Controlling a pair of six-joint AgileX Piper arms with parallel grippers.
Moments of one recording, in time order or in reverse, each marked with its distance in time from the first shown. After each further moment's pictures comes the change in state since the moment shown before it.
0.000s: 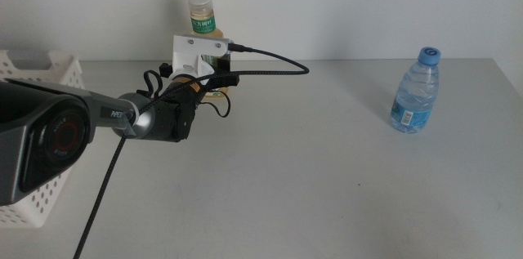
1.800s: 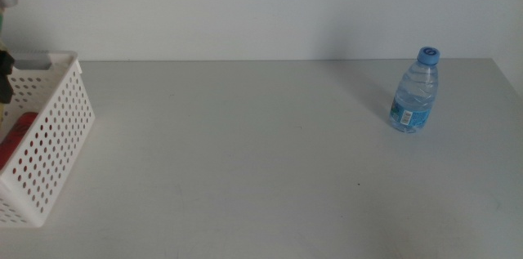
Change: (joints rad) left arm 0.560 -0.773 -0.004 0.103 1.791 0.192; right arm 0.000 0.000 0.000 0.000 0.000 0.000
